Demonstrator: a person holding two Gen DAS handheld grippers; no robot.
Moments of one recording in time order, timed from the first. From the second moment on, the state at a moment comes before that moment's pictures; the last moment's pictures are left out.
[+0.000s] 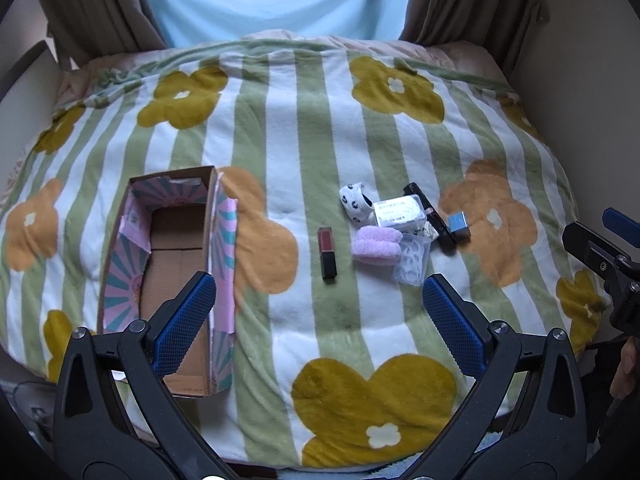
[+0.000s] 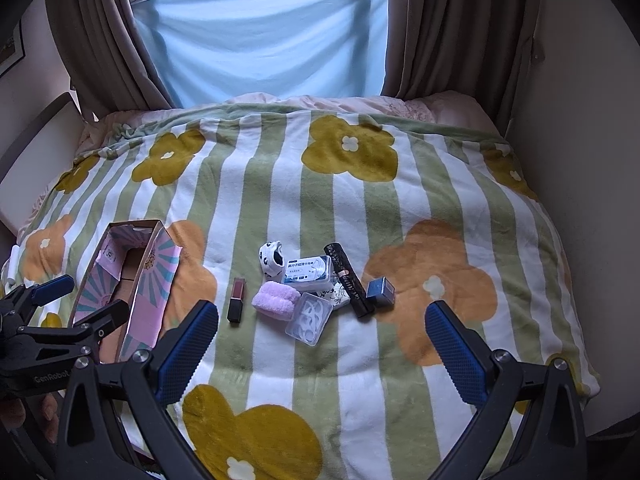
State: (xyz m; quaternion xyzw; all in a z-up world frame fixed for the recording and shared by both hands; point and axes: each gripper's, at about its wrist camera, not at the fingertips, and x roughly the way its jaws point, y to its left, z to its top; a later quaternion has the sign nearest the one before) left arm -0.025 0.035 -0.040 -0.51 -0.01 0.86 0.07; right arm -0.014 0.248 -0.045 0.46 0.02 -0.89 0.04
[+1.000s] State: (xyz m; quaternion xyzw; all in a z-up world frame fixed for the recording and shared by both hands) left arm -0.181 0.144 -0.263 -0.69 0.01 0.70 0.18; right arm -0.230 0.329 -0.281 0.63 0.01 -0.71 0.31
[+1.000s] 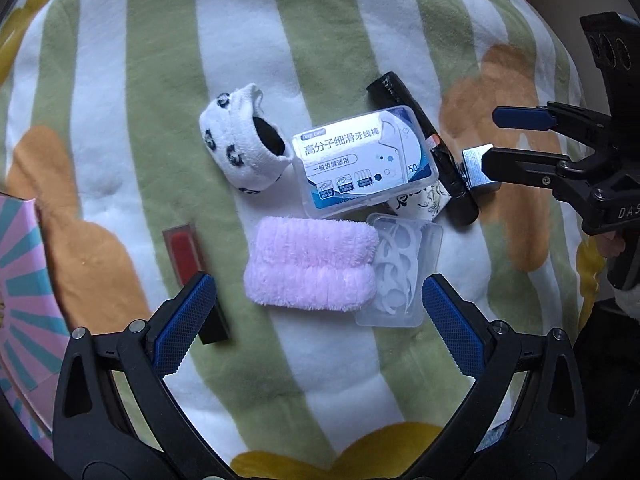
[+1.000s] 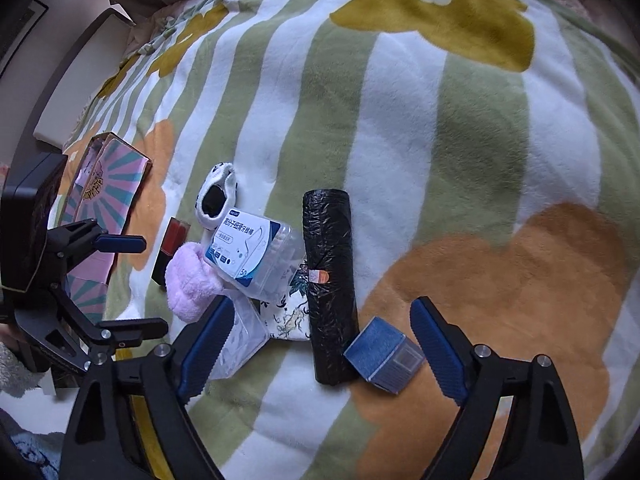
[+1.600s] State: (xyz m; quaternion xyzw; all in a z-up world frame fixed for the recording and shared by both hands) left arm -0.190 0.131 -0.303 -0.72 -0.06 0.65 0.23; right arm -0.254 0.337 -0.336 0.67 -0.03 -0.63 0.38
